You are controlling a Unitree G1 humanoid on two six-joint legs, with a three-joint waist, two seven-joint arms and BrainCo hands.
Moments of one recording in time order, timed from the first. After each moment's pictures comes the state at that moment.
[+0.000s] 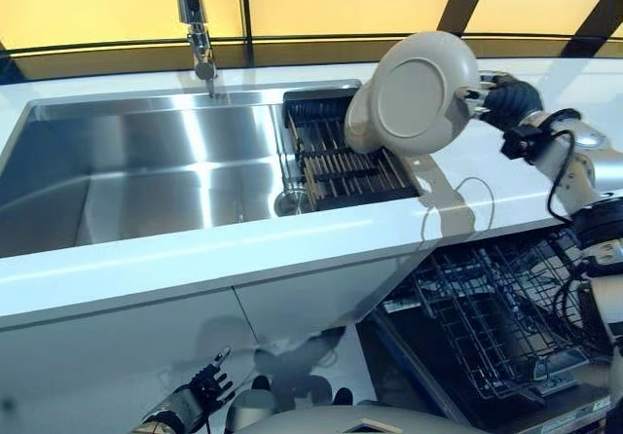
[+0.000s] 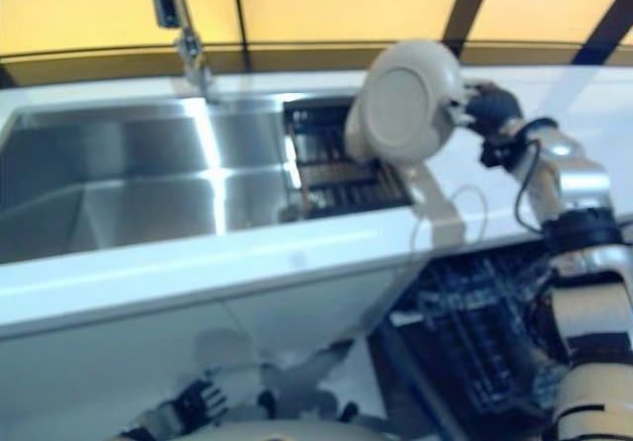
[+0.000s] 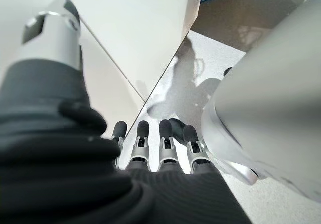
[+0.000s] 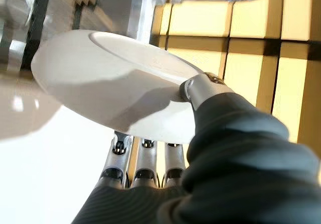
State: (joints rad) left arm -0.03 0.28 -0.08 1.22 -0.89 0.23 -0.12; right arm -0.88 -0.91 0.29 0.64 0.71 0.28 0.30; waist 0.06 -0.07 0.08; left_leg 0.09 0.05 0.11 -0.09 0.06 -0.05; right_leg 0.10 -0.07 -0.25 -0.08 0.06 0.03
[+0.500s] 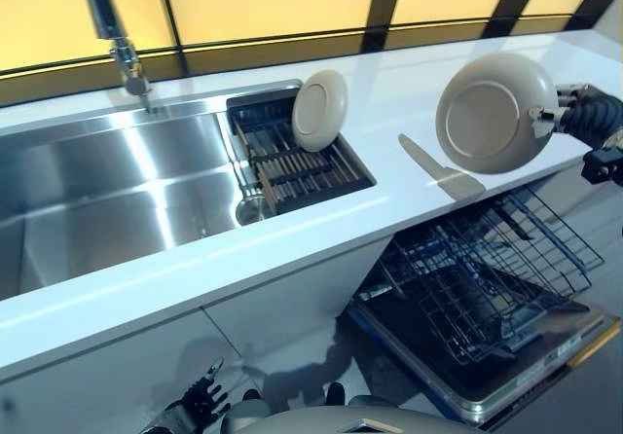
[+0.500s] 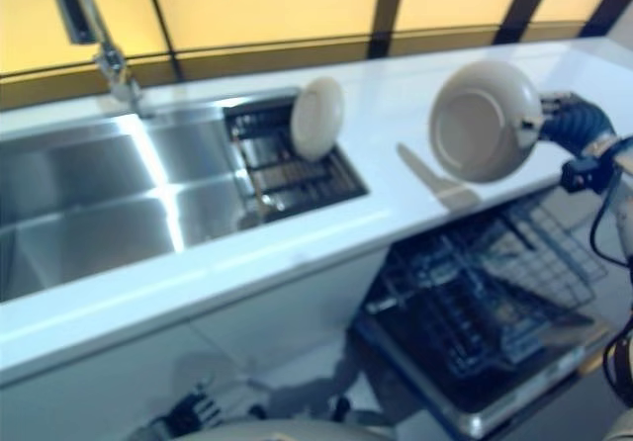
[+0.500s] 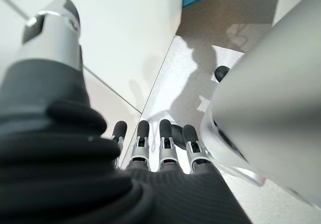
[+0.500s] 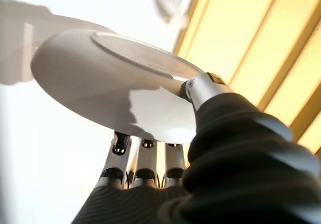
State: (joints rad) left arm 0.03 0.29 -0.06 1.22 -0.90 0.19 -0.14; right arm -0.53 -1.11 0.12 0.49 0.61 0.21 0.36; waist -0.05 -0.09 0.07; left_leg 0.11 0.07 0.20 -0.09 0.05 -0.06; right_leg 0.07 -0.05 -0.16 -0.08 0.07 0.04
